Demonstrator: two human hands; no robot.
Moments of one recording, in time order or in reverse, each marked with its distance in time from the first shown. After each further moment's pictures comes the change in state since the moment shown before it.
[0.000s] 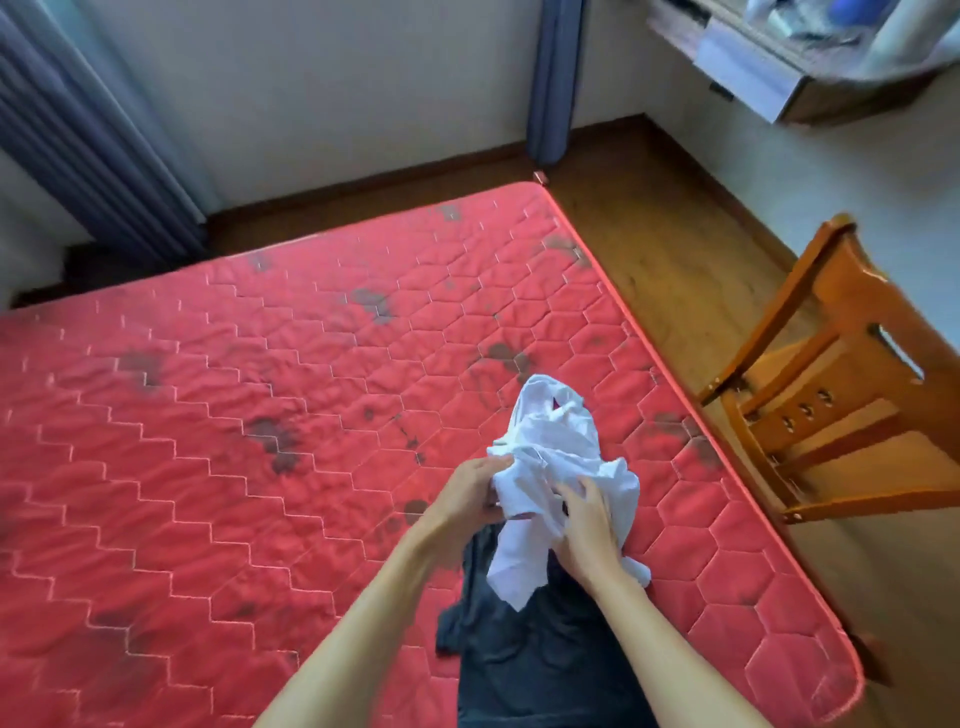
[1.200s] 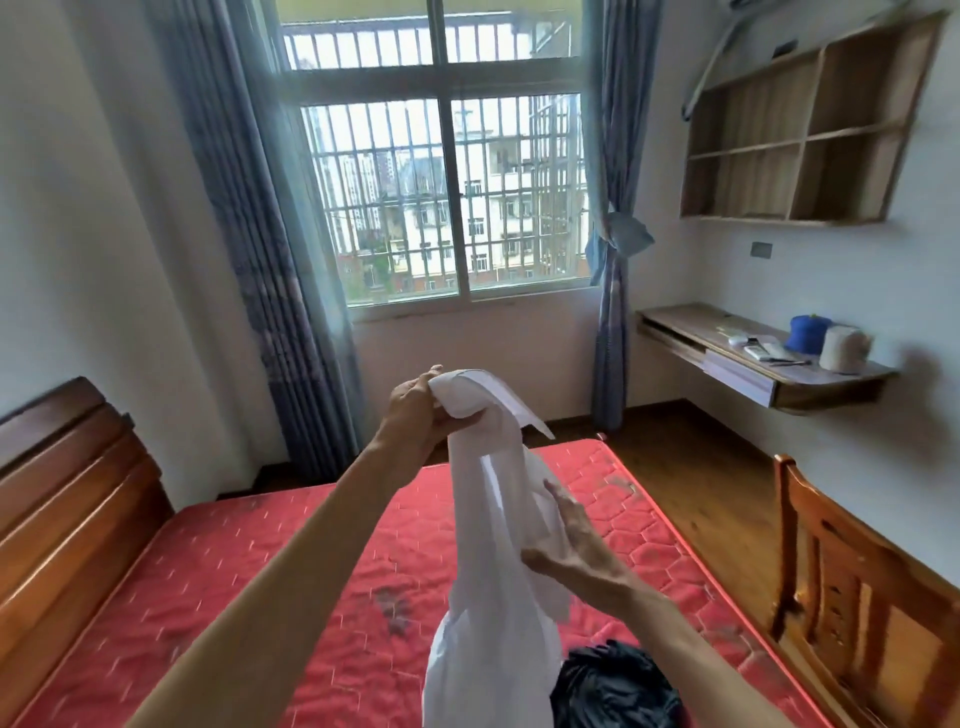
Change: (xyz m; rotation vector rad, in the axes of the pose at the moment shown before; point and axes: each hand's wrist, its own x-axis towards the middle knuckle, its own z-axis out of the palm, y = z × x) left_hand -0.425 0.192 0.040 -0.200 0.364 0.821; right_hand -0.300 -0.202 -0.127 0.073 -0.144 -0.846
